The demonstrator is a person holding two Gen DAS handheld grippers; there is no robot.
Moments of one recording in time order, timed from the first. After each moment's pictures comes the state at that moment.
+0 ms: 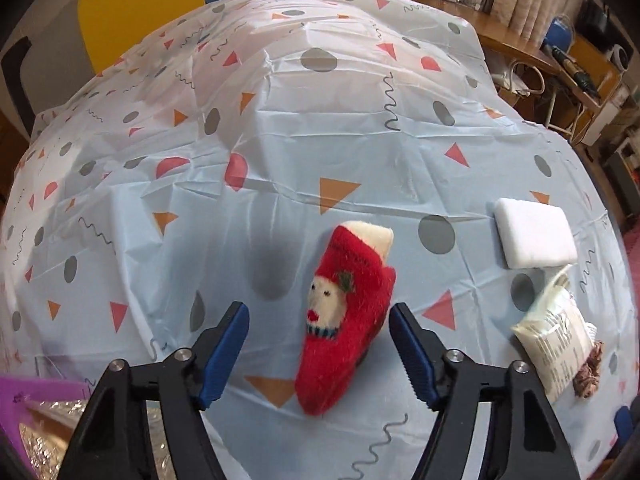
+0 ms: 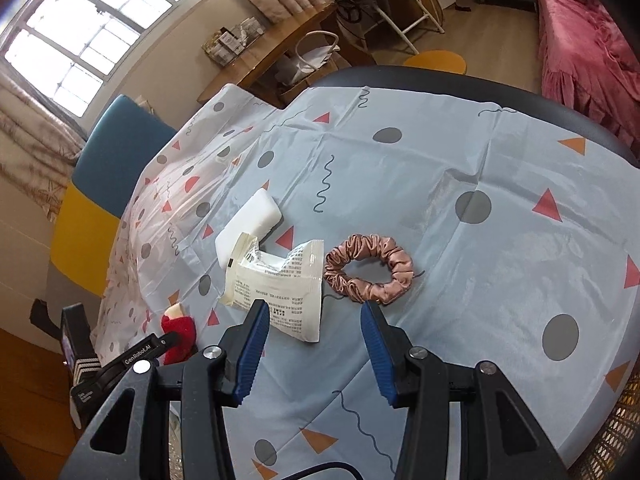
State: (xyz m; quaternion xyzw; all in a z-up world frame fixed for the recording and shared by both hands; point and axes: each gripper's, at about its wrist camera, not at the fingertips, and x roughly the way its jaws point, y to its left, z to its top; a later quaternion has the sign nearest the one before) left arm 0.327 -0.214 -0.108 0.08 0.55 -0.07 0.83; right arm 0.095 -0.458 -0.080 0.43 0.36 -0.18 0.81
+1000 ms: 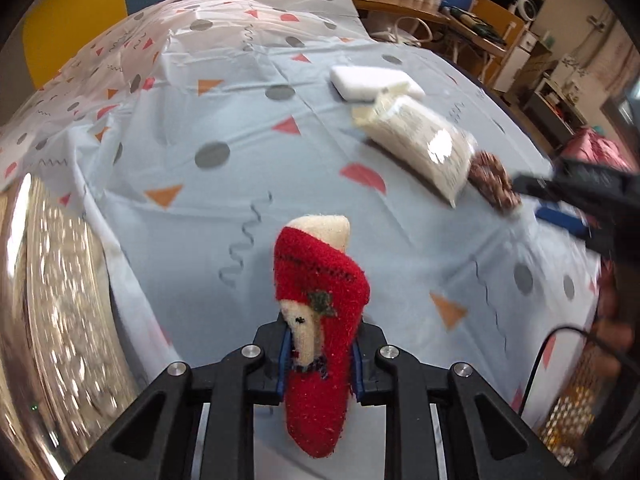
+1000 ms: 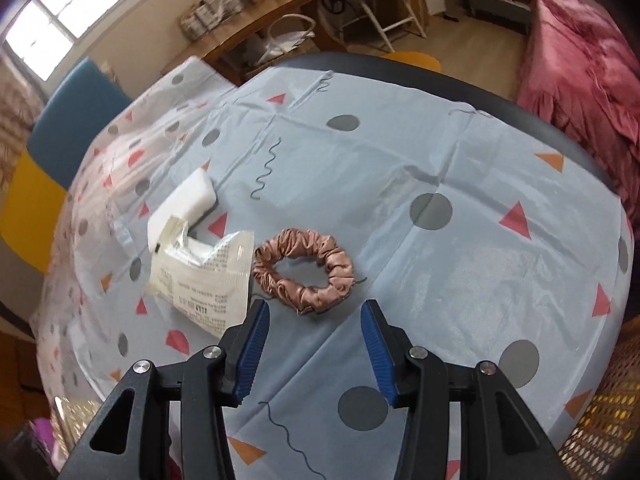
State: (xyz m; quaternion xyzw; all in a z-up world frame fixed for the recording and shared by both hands) left arm 0.143 -0.216 -0.115 0.10 0.55 -0.23 0.80; right arm 0.116 -0.458 -0.102 0.32 0.46 -0.22 0.80
